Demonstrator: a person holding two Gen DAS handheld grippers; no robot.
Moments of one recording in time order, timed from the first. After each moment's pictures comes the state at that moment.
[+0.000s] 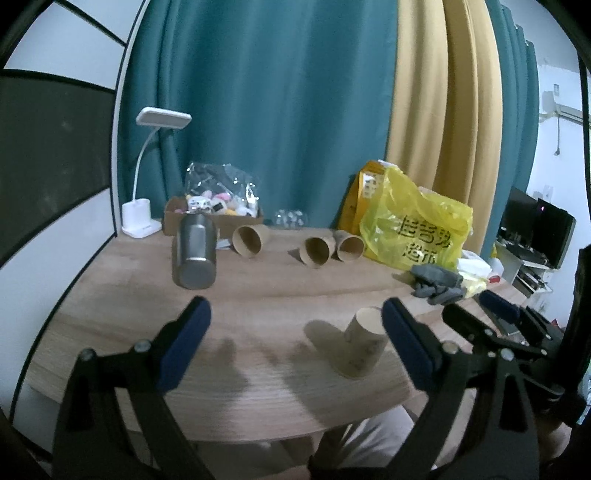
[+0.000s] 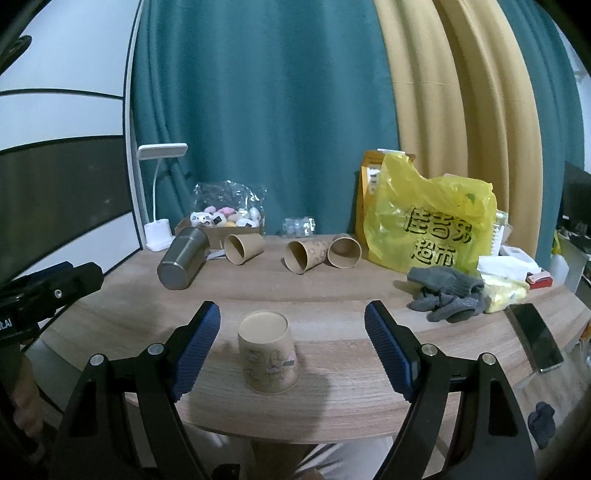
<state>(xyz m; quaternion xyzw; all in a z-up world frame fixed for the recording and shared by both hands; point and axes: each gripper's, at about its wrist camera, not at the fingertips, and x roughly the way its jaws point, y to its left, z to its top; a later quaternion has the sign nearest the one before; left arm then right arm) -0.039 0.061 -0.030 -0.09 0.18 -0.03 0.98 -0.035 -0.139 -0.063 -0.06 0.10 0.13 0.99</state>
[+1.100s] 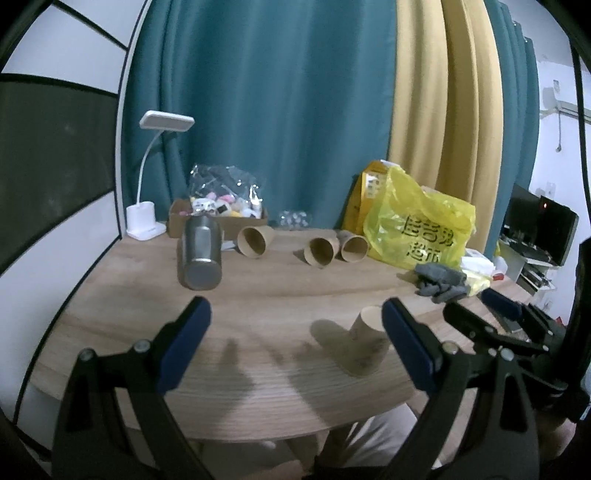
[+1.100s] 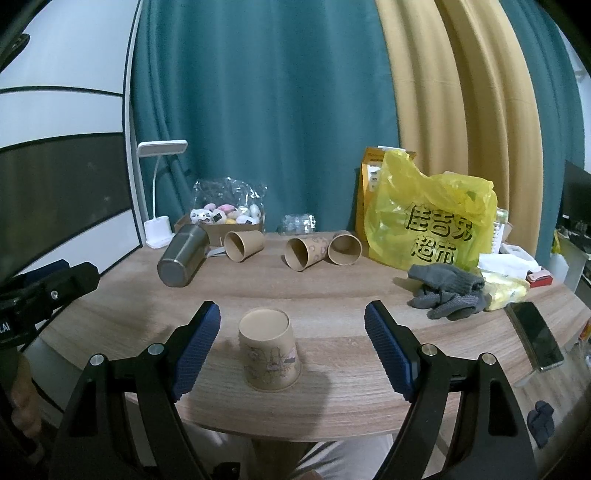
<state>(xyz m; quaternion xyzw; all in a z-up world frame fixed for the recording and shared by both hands) -0.040 0.062 -0.031 -0.08 0.18 -0.02 0.98 -0.033 -0.140 -0.063 -0.06 0.10 0.13 0.98</state>
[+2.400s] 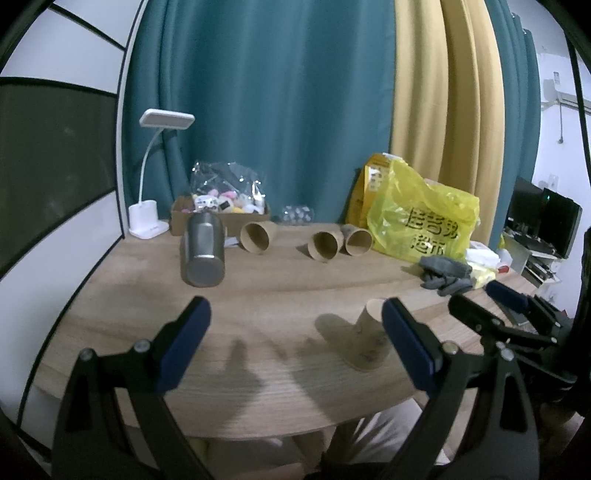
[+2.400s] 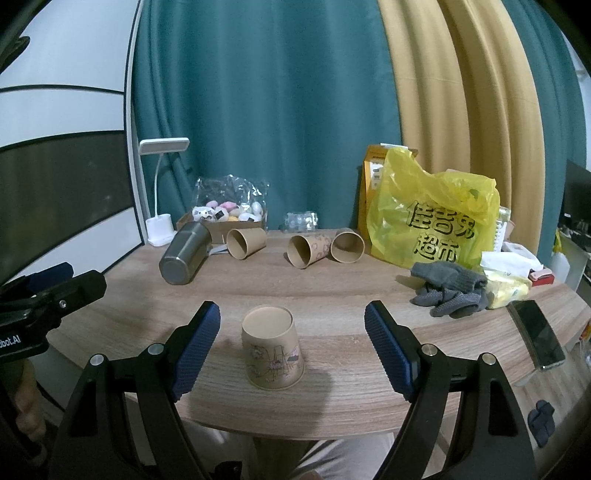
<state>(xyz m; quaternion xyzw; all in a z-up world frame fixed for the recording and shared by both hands) -0.039 0.062 -0.034 -0.08 0.19 -0.02 0.98 -0.034 -0.138 -0.064 -0.06 0.10 0.13 0.98</state>
